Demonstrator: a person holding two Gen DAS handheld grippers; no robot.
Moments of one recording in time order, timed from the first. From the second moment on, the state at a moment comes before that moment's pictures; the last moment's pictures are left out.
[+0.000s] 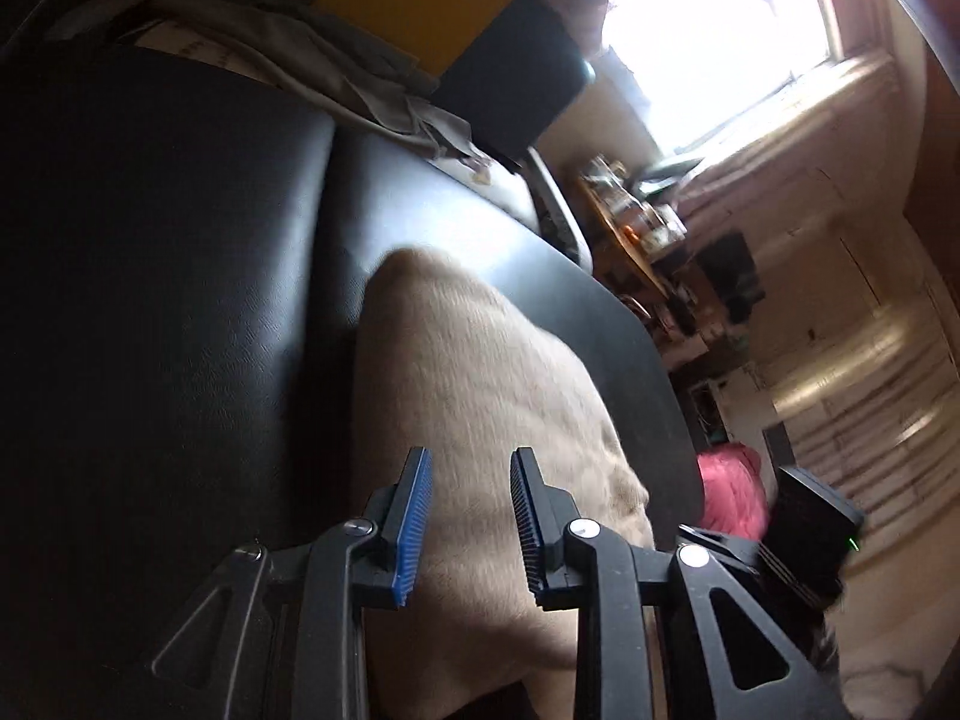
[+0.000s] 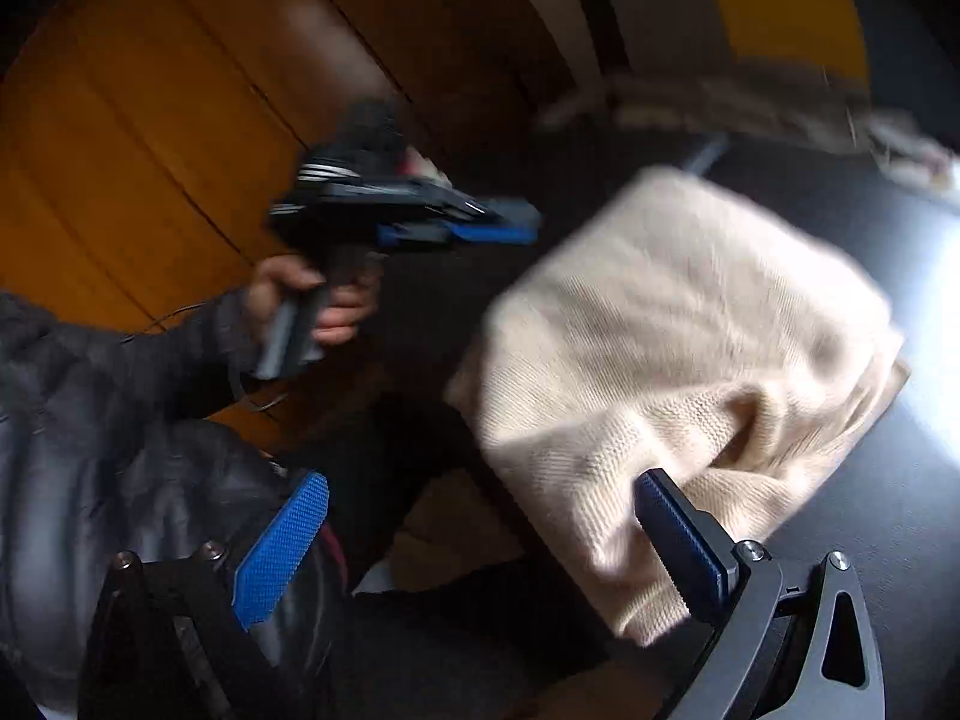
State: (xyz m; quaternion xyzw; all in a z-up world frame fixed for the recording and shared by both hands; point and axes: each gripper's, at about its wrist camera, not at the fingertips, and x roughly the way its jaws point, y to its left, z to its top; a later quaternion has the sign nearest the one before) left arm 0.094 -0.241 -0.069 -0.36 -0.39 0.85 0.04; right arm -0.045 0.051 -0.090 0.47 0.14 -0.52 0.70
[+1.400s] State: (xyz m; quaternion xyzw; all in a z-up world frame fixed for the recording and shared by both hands) left arm 0.097 -0.159 -0.094 -0.38 -0.24 0.88 0.14; right arm -0.114 0.113 -0.074 0.47 -0.02 -0.77 0.42
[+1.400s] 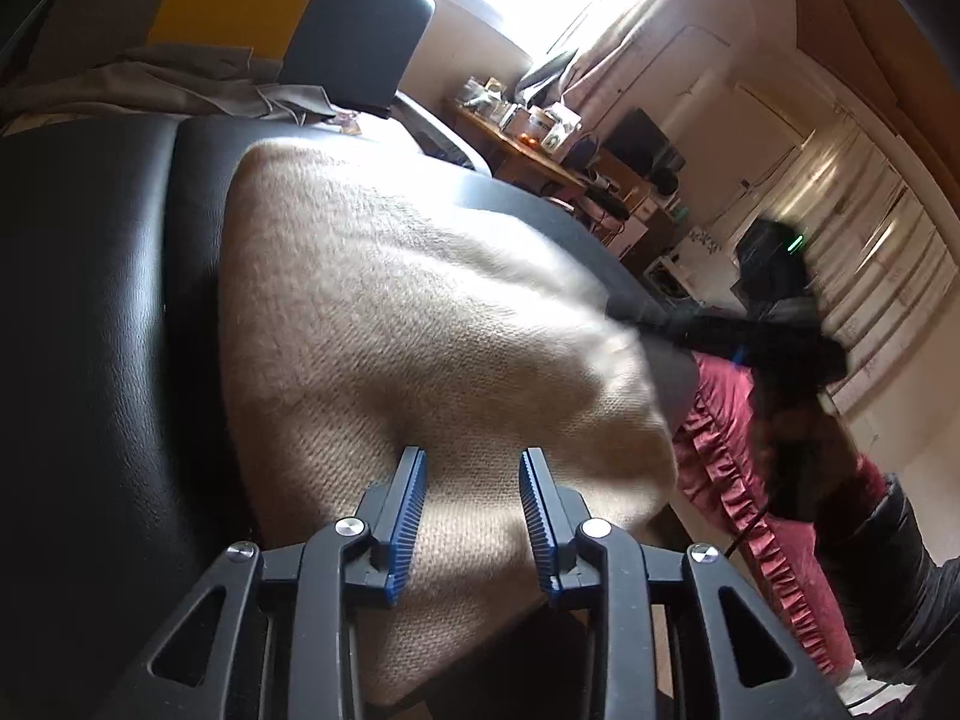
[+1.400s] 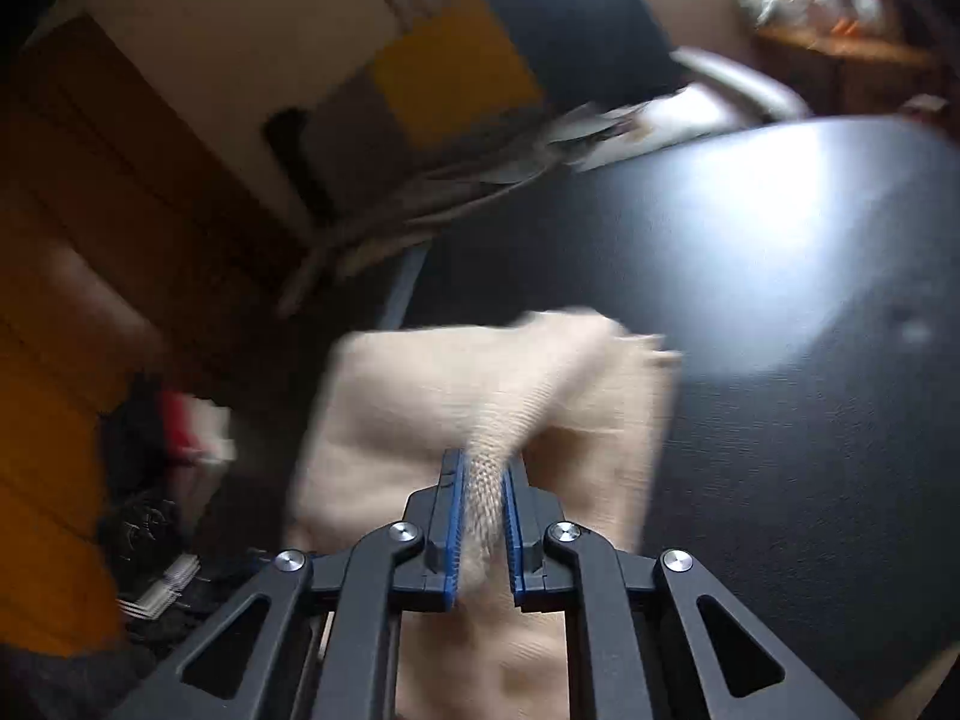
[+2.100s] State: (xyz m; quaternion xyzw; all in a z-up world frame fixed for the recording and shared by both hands) left arm 0.099 -0.157 -0.098 -0.40 -0.25 0.87 0.14; right arm -0.136 0.109 -0.142 0.53 -0.18 -0.68 0.47
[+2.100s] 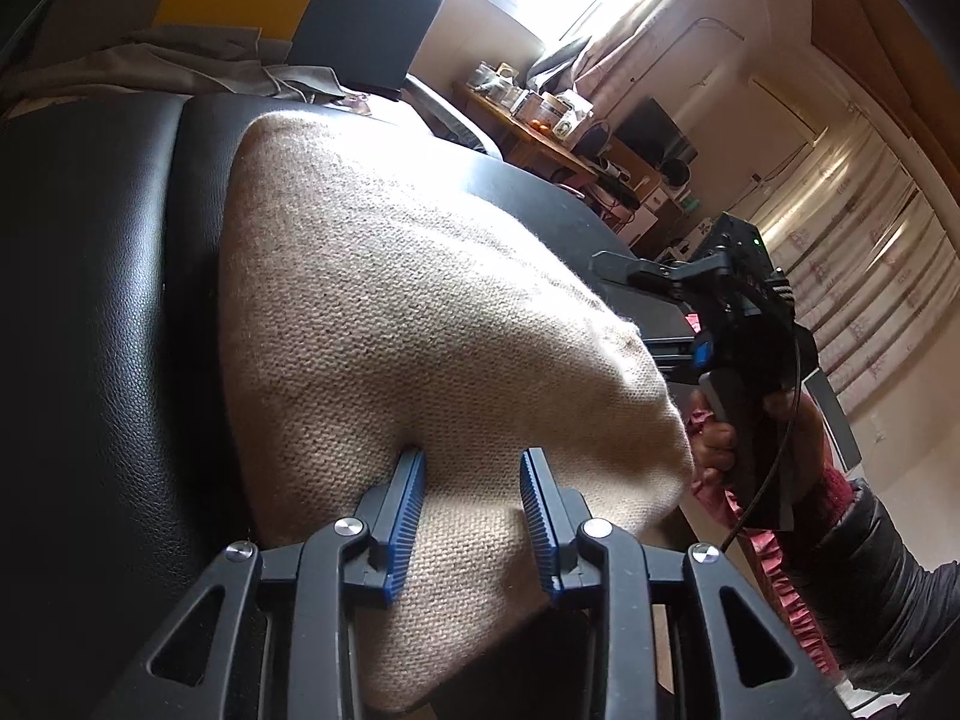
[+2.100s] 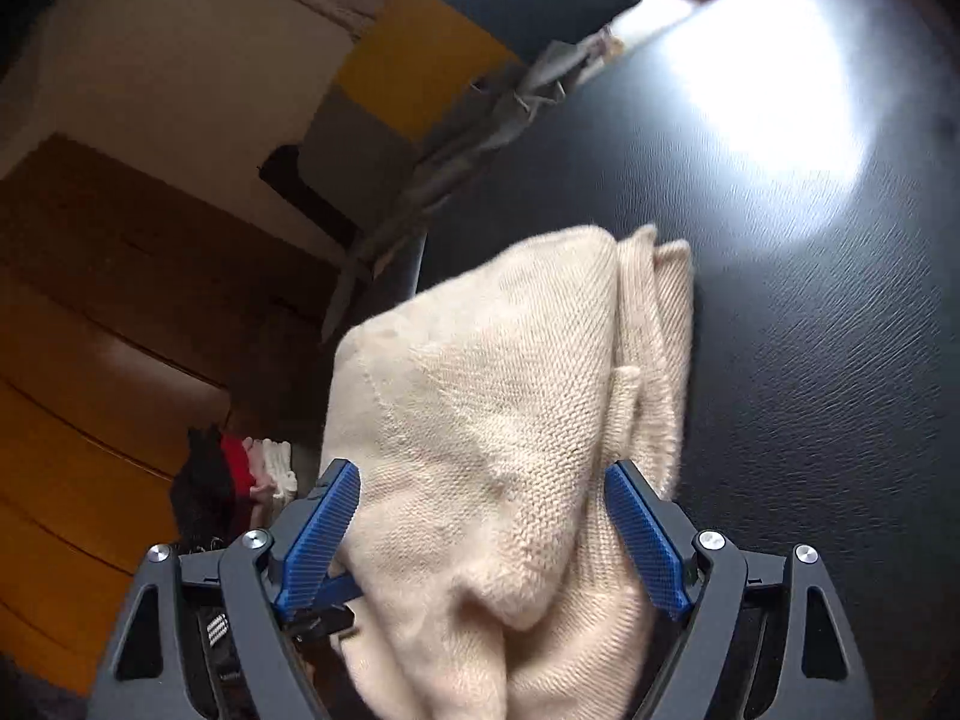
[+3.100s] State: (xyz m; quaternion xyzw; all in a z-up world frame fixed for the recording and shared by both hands) left arm 0.106 -0.153 -0.088 -0.39 -0.24 0.88 0.14; right arm -0.100 0.095 -0.052 0.41 -0.08 -0.78 0.46
